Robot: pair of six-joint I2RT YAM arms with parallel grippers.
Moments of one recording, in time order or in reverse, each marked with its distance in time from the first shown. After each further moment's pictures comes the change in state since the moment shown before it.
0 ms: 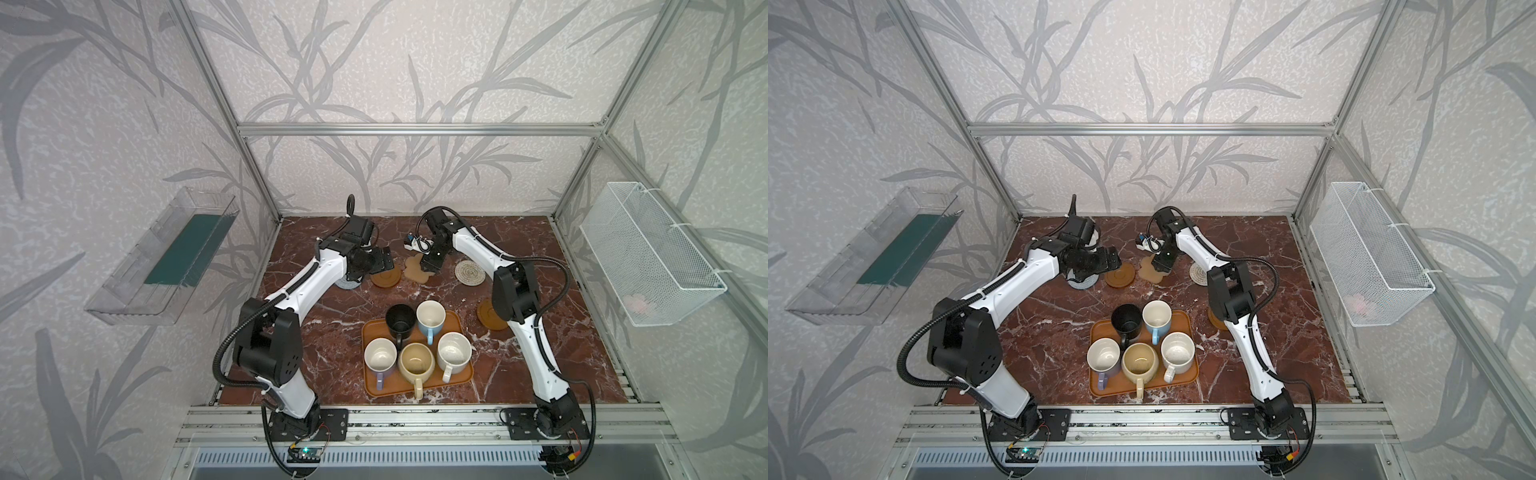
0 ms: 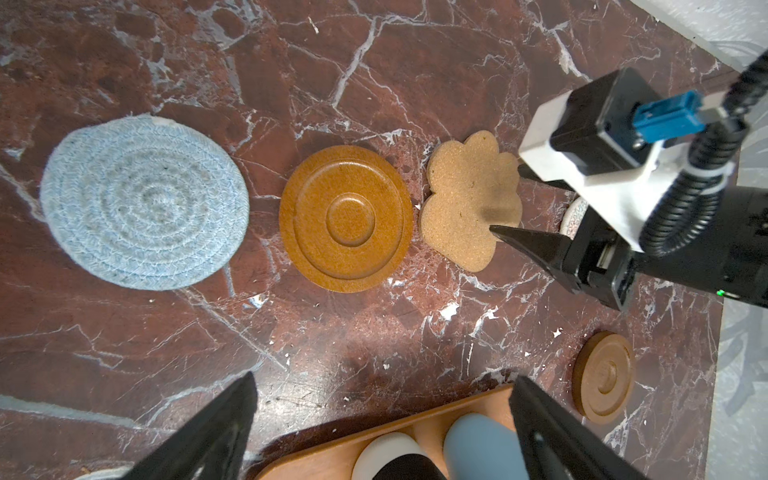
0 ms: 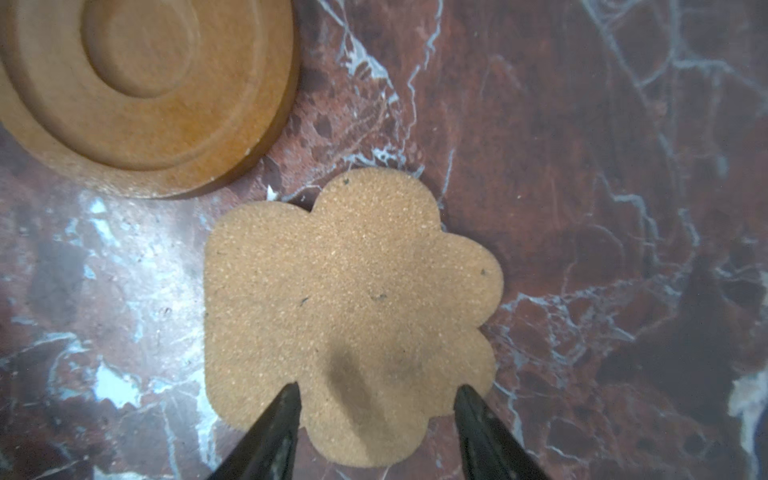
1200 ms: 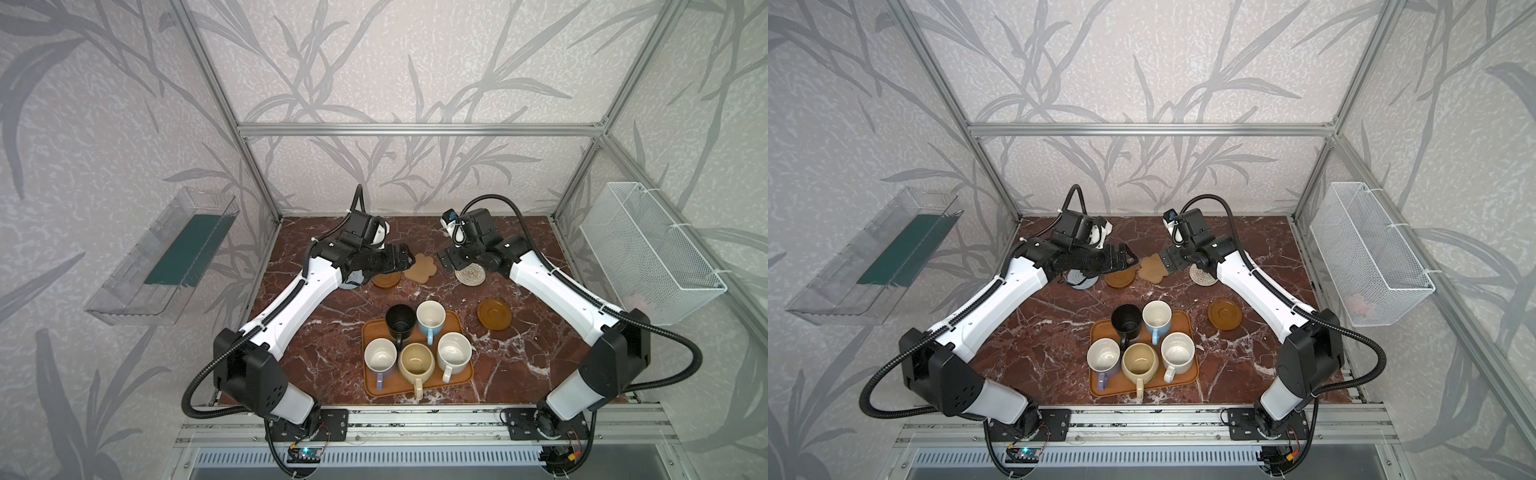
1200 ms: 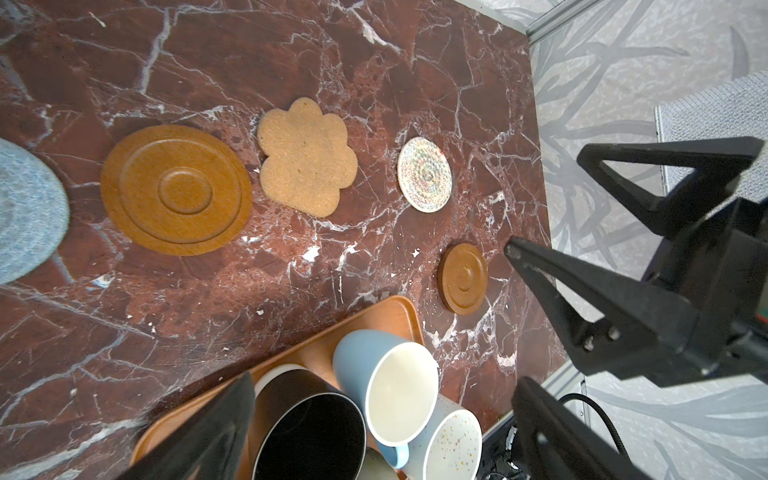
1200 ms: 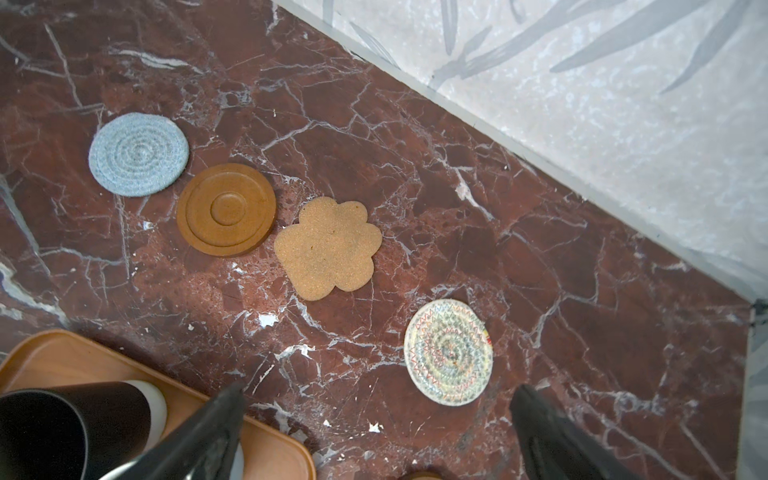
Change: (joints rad) left arm -0.117 -0.167 0.060 -0.055 0.203 -0.003; right arm 0.051 -0.857 -0.754 0.301 0.288 0.661
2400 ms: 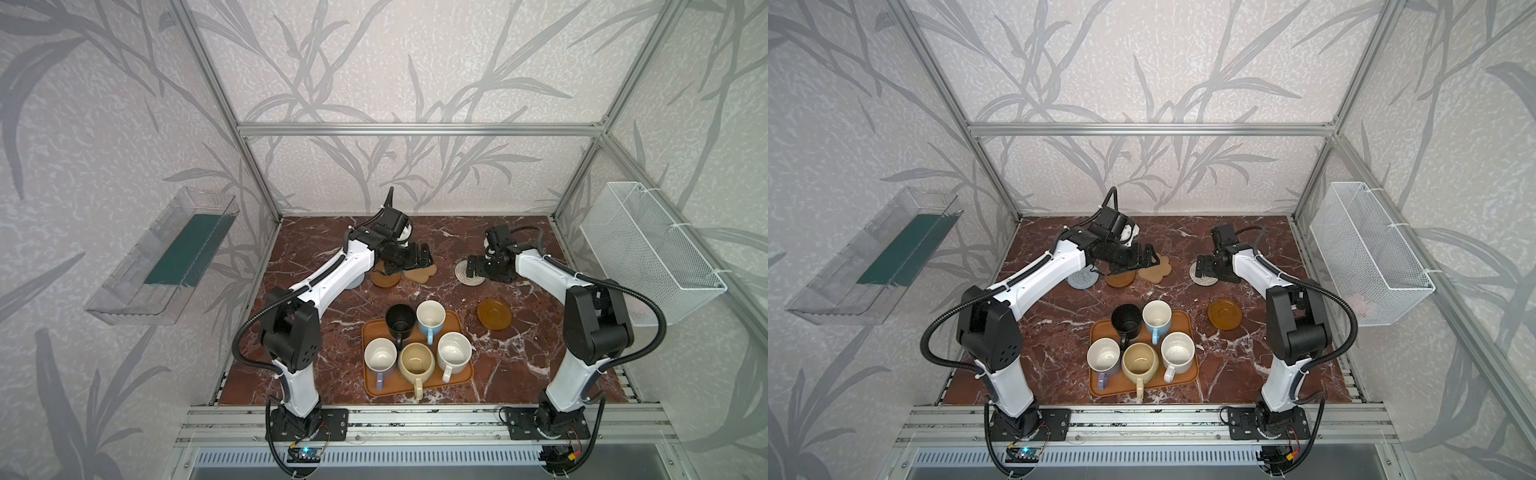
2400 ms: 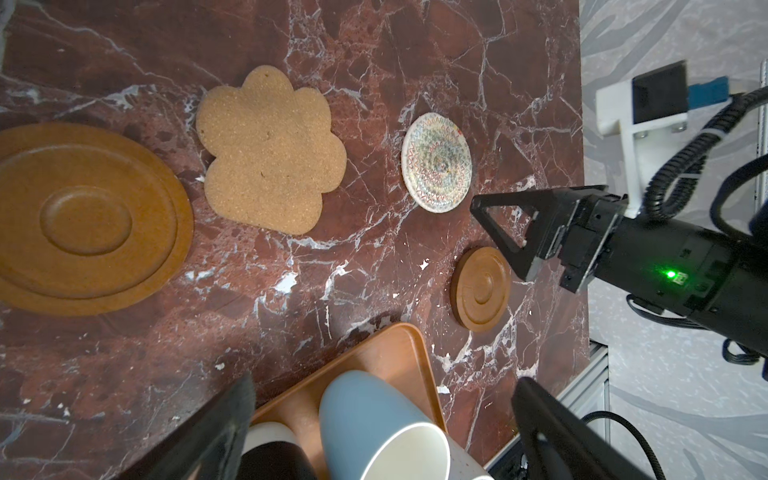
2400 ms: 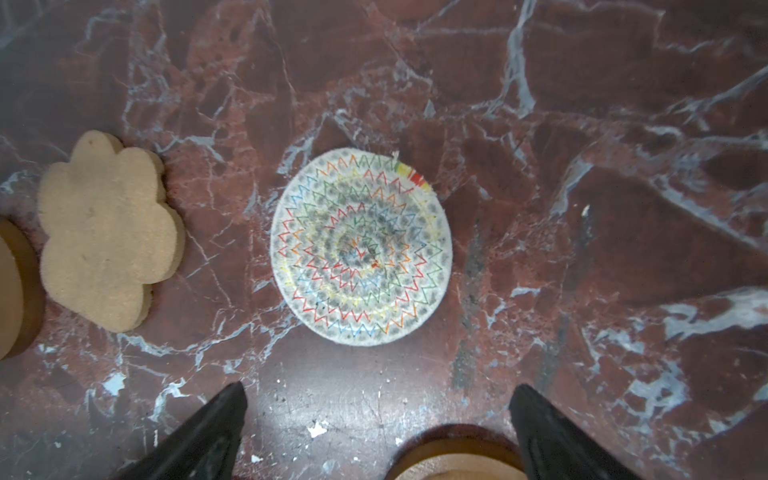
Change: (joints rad) left arm -0.062 0.325 0.203 0.003 -0.001 0.026; right arm -0.295 0.210 -0.190 0.064 -0.140 0.395
